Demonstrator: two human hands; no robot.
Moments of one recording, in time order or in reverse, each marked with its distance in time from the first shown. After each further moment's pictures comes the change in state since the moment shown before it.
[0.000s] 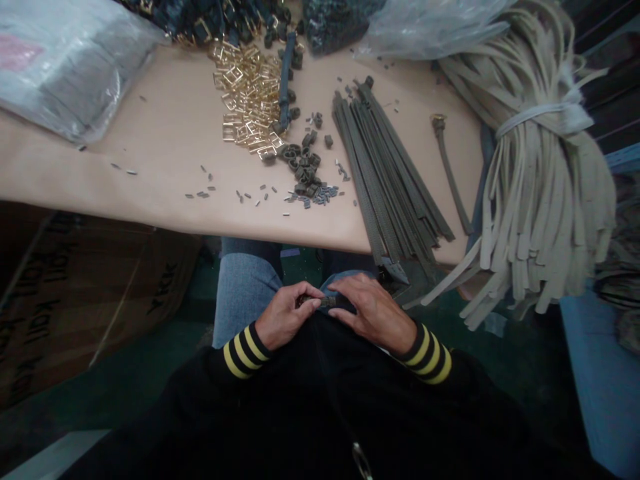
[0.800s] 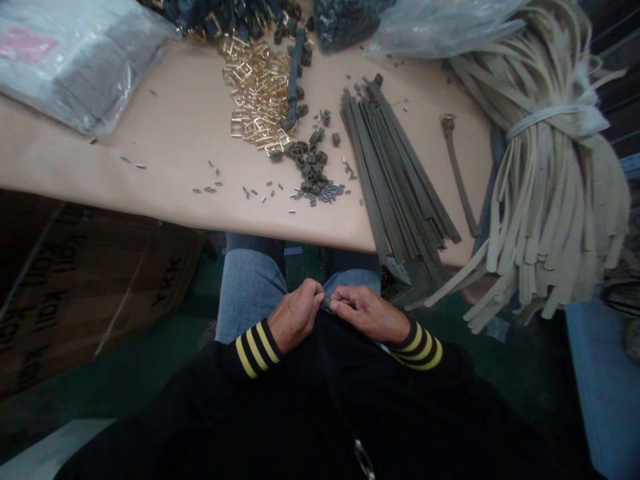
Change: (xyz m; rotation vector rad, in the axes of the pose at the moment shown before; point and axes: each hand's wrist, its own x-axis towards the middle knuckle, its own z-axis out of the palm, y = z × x) left_hand -0.004 -0.009 0.010 0.562 0.072 0.295; right_hand 0.010 0.003 0.009 0.472 -0.215 0.133
